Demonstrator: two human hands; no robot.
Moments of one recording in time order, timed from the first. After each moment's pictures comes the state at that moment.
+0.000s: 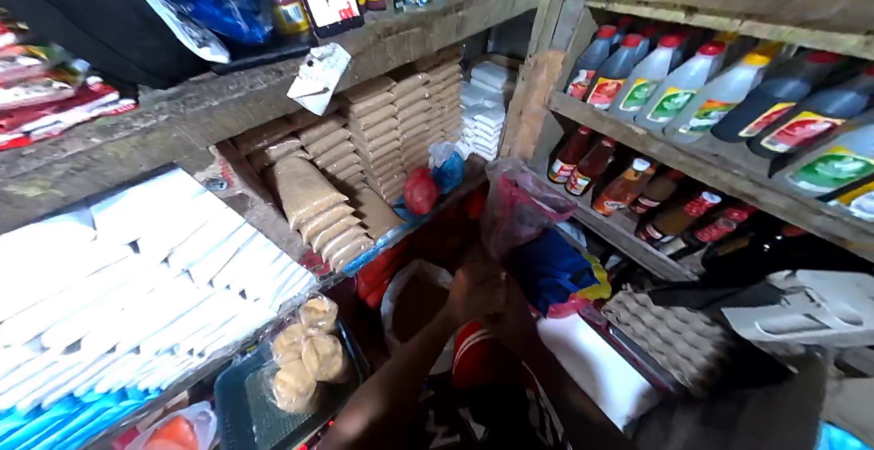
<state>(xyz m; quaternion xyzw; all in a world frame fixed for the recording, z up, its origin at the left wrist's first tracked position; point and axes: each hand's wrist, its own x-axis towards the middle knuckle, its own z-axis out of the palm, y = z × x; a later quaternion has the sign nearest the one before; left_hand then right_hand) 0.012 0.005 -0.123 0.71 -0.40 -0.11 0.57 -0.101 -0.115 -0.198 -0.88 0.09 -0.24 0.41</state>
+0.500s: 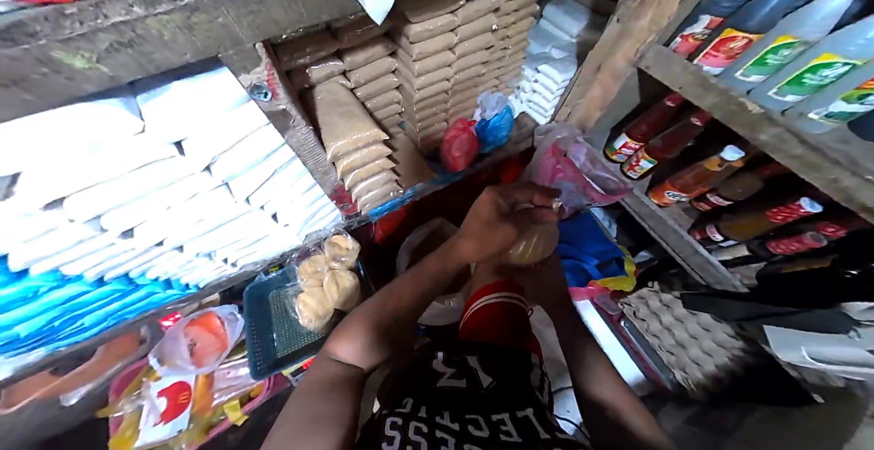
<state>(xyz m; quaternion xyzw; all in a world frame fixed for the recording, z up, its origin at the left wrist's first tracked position) 0.022 0.054 0.020 0.59 -0.43 -0.14 0.67 -0.077 -0.109 -0.136 -0.84 0.13 -0.15 0.50</state>
